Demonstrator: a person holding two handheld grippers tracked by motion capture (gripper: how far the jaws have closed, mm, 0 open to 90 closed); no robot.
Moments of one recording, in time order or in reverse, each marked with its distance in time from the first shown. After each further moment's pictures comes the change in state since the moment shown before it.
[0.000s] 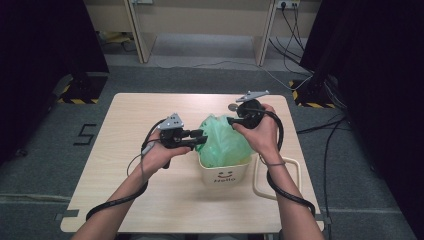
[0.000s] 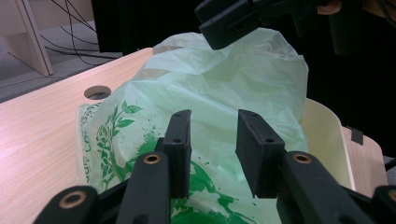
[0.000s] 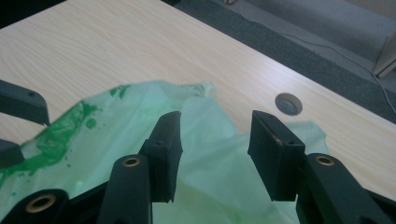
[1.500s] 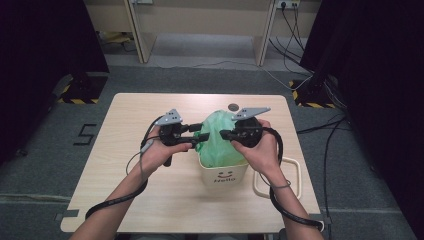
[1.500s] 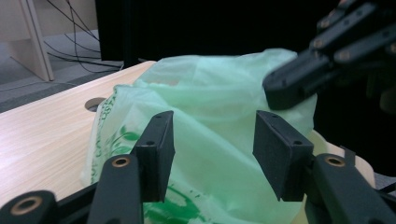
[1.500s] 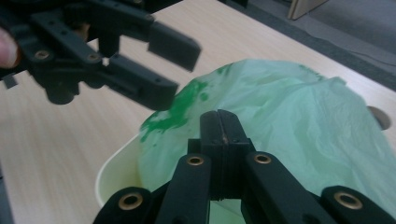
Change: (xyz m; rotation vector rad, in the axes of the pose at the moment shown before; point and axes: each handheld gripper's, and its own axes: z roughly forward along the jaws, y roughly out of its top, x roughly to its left) left arm -0.004 0.014 -0.003 -0.048 -0.007 -0.037; right arm 0.041 -0.025 -0.030 -0.063 0.240 -0.055
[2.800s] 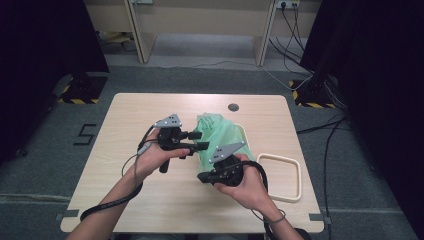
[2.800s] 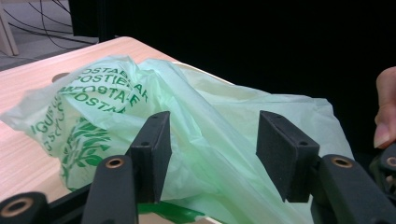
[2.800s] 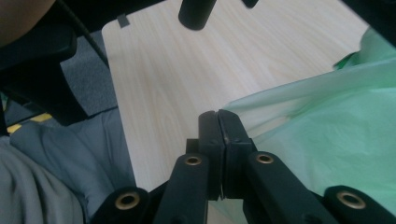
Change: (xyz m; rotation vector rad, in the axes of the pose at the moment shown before) left arm -0.008 -0.006 -0.009 0.087 -0.083 -0.047; right arm 0.080 -0.041 0.016 0.120 0.299 -0.115
